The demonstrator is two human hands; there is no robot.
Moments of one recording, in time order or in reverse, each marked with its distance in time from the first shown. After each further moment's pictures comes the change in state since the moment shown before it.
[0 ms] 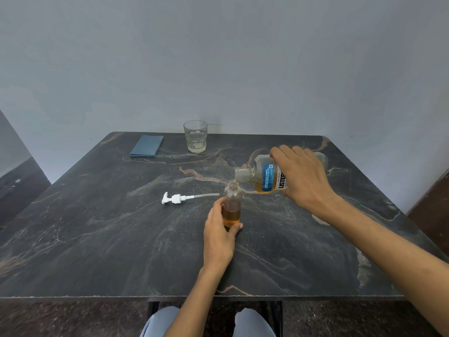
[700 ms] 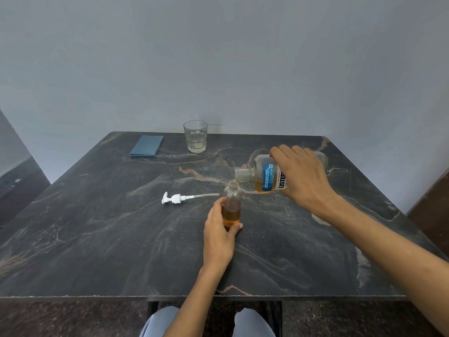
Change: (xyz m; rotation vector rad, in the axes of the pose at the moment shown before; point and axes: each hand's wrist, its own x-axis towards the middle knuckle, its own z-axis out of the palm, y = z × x) left_hand 0.000 0.000 0.000 -0.010 -0.002 0.003; right_hand 0.001 0.001 0.001 0.011 0.027 -0.001
